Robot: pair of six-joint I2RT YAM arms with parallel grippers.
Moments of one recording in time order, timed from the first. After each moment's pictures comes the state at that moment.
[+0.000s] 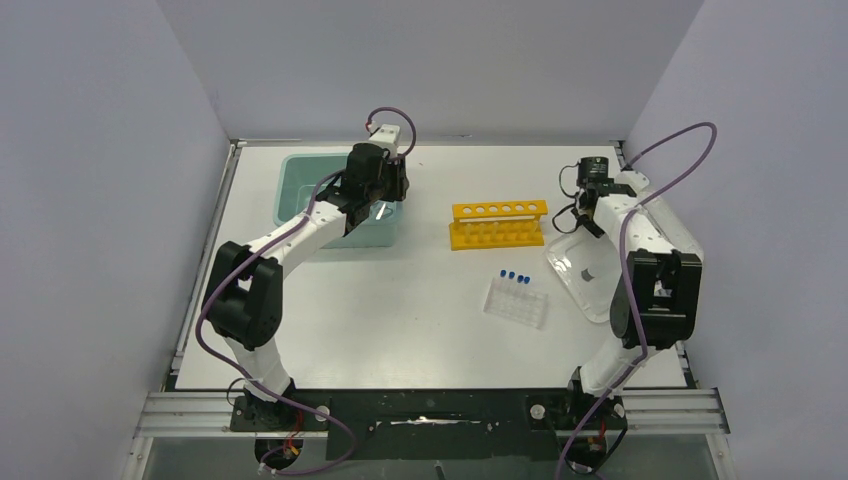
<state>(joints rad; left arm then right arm) -0.49 1.79 1.36 -0.01 -0.05 -0.24 -0.04 1.71 1.28 -0.61 0.54 0.78</state>
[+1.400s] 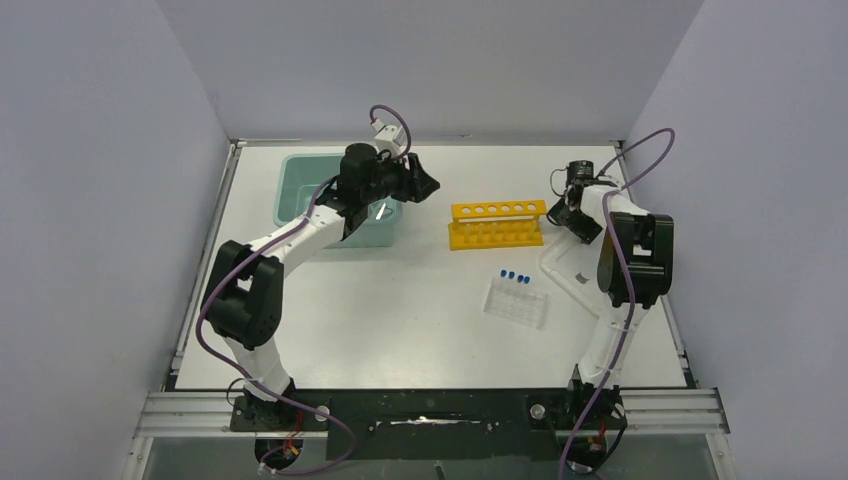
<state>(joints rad) -0.47 1.79 1.30 0.23 0.36 -0.41 -0.07 2.01 1.41 -0.53 0.36 0.67</state>
